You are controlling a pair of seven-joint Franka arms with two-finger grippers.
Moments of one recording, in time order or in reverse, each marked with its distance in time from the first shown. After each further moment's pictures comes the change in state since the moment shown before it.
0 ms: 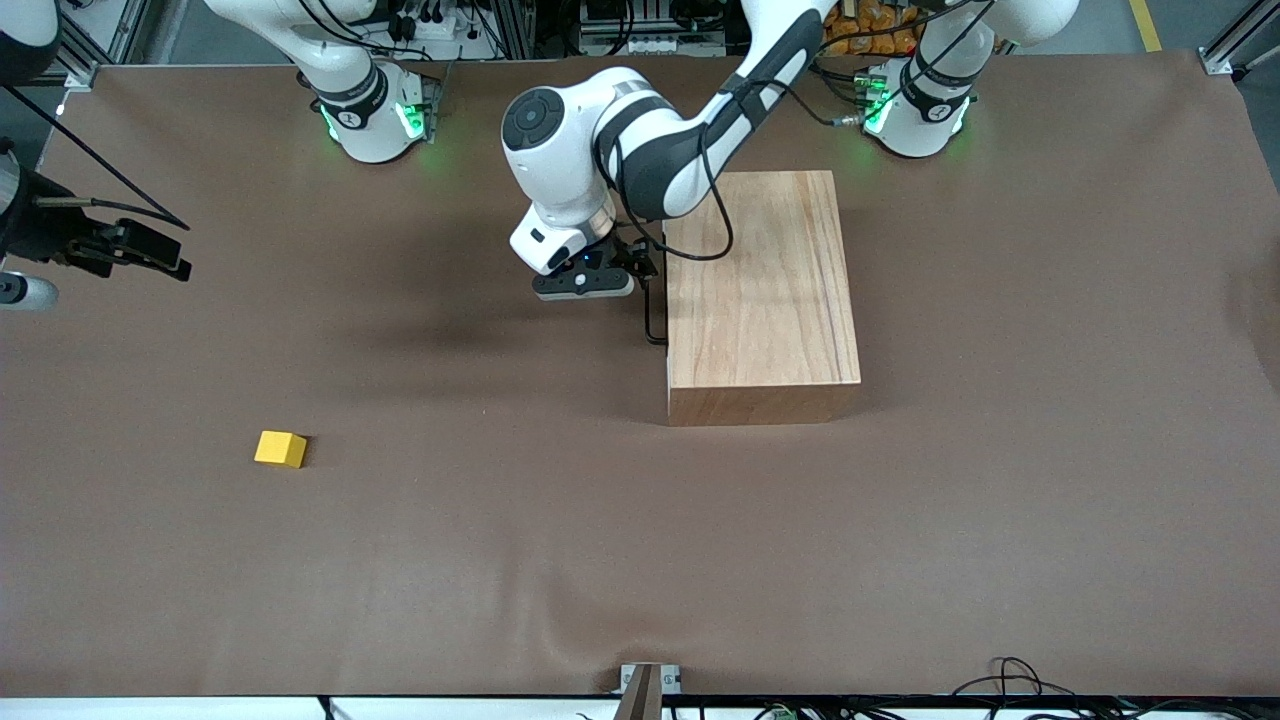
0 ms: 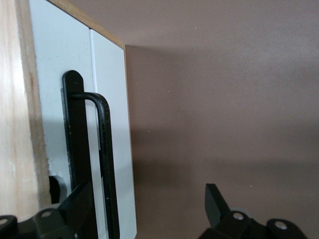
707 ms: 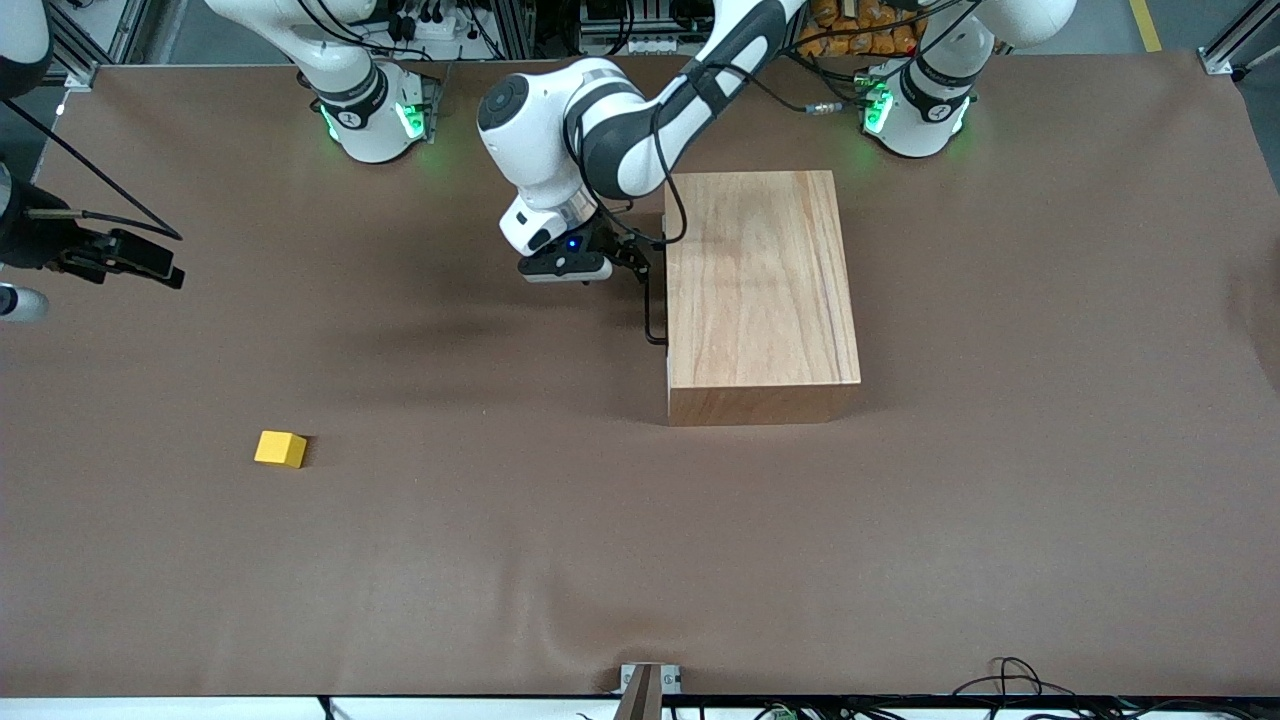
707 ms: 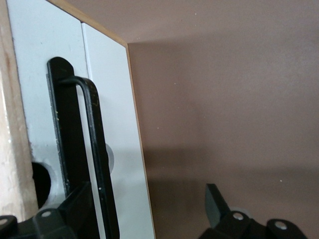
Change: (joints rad) left arm -0.079 0.037 0.003 0.000 0.128 -0.049 0.004; right arm -0.014 0.018 -0.003 0.045 -0.001 -0.039 0.000
